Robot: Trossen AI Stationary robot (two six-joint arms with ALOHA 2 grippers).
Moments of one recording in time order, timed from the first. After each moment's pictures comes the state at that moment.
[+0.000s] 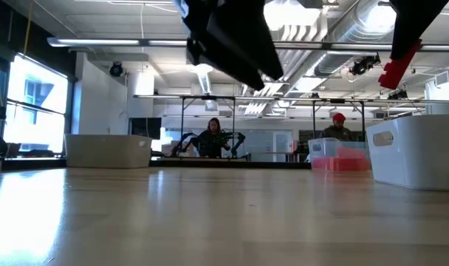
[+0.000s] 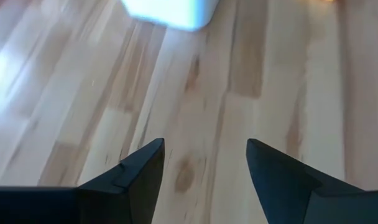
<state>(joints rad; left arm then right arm) -0.28 1.96 1.48 -0.46 -0.43 -0.42 0.57 1.63 1.42 -1.57 0.46 1.22</state>
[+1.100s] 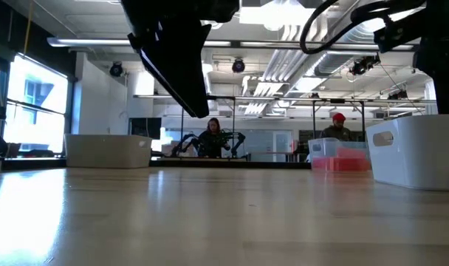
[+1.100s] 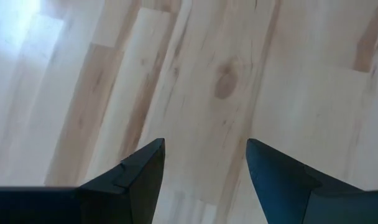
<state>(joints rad) -0.31 1.96 1.48 -0.80 -0.44 -0.61 0.58 1.63 1.12 -1.46 0.28 1.46</state>
